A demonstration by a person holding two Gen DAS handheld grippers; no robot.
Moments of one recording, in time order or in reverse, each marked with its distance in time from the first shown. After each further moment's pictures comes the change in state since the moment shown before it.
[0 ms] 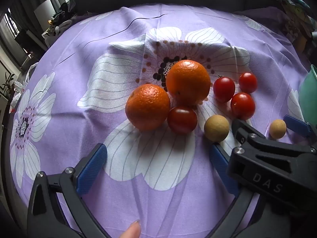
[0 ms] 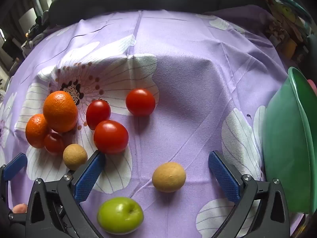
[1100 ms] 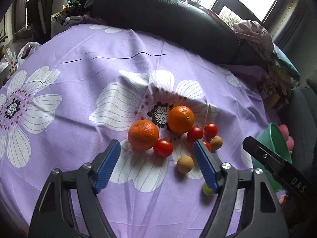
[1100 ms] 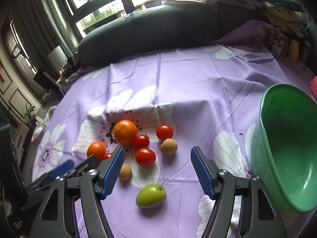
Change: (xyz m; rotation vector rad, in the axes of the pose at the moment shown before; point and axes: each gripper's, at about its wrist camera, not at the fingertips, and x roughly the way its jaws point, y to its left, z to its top) left arm -0.048 0.042 0.010 -0.272 -0.184 -0.314; right arm -0.082 -0.036 -0.004 0.105 -0.240 0.292
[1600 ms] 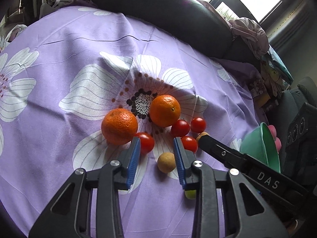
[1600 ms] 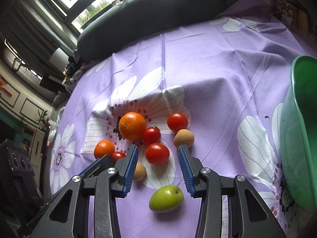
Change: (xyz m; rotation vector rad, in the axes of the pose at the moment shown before) left arm 0.023 -0.002 -0.002 -0.044 0.079 -0.091; right arm 0.053 0.003 -0.001 0.088 0.173 0.111
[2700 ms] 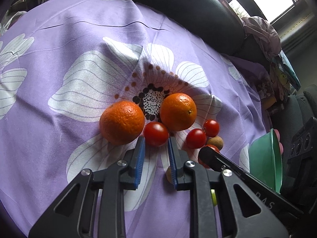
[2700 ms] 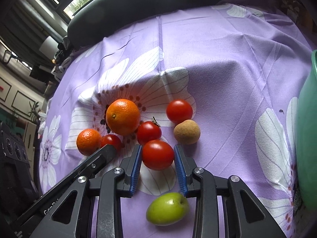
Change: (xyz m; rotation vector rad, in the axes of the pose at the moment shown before) left arm 0.022 0.019 0.014 -0.057 0.069 0.004; right arm 0.019 -0.004 0.000 0.000 0.053 -0.046
